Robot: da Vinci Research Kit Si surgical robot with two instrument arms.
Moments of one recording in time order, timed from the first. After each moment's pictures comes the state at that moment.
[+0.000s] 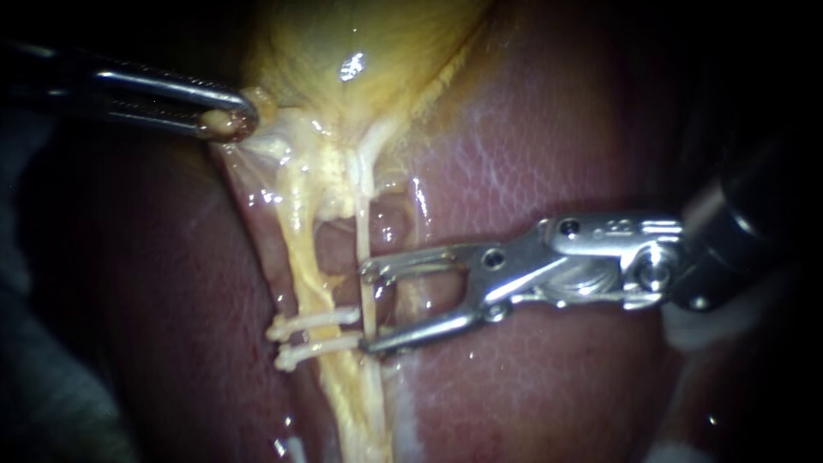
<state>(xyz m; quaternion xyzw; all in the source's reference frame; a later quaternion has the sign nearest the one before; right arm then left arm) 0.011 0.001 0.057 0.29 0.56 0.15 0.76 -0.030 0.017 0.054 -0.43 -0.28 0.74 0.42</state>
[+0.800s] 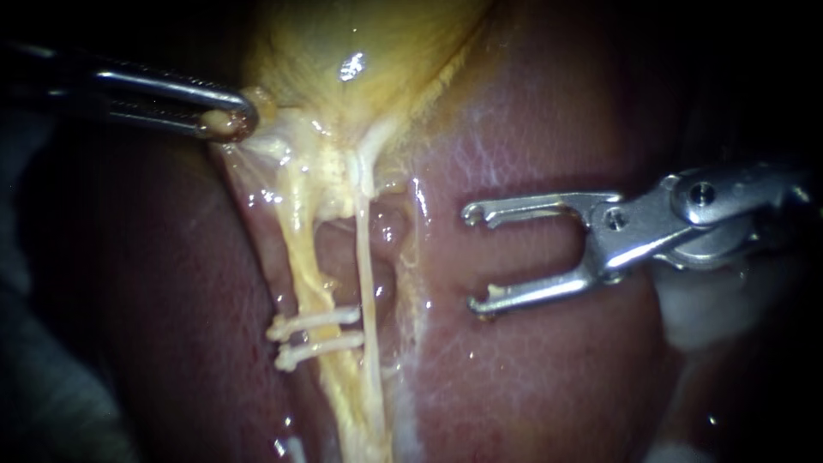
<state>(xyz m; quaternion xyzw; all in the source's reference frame) 0.003 0.003 0.051 0.20 0.56 0.09 0.80 -0.031 0.017 0.055 -0.43 -0.28 0.74 0.42</state>
